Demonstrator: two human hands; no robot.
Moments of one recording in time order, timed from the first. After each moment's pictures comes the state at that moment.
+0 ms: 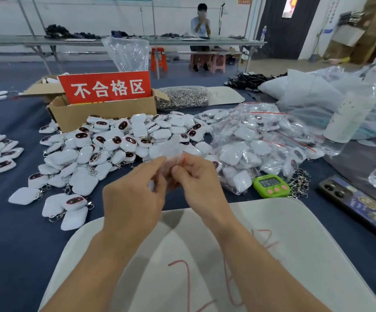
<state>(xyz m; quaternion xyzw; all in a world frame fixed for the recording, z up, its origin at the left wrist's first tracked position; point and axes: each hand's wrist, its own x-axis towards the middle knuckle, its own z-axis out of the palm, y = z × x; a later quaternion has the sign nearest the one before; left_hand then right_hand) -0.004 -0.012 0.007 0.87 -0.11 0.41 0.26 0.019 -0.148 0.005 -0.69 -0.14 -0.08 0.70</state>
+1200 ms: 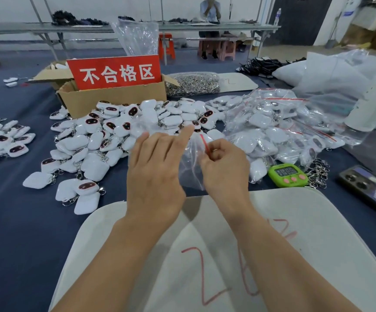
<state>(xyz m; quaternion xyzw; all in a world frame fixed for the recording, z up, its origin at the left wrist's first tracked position) -0.003 -0.017 0.011 0.88 -0.18 0.41 0.13 0.020 -0.155 0.002 -0.80 0.08 -0.22 0.55</state>
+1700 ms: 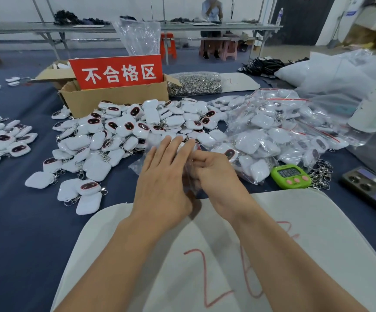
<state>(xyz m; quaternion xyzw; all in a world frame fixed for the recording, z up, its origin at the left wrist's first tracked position) 0.004 -0.018 -0.003 0.95 -0.18 0.21 0.17 0.016 -0.149 0.002 -0.68 -0.07 0.03 0.73</state>
